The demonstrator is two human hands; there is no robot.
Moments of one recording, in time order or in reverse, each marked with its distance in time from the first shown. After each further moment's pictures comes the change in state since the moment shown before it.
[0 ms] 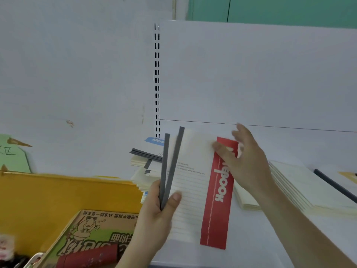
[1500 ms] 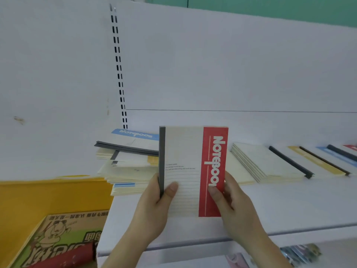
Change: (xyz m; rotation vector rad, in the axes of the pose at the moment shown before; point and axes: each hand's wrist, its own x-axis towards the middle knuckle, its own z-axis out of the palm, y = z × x) left_hand -0.002 -0.006 0.043 0.072 -0.199 -0.062; right_hand -0.124 0.059 -0.013 0.239 -0.117 0.155
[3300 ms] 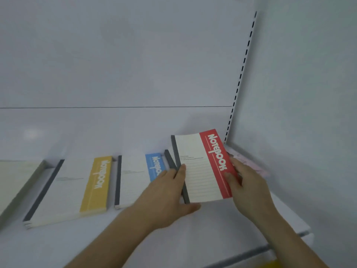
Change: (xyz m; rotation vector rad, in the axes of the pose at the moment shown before) left_hand 0.149 0.134 0.729 0.893 -0.535 0.343; right_hand 0.108 0.343 -0.683 -0.530 0.269 0.085
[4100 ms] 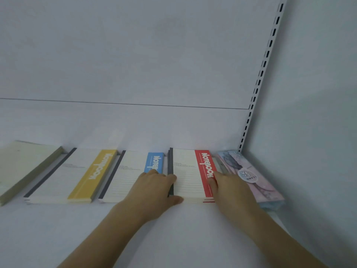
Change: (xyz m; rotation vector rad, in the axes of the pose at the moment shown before) left_hand 0.045 0.018 0.019 0.303 -0.012 -0.328; right_hand 0.074 0.052 0.026 -0.419 -0.305 -0.297
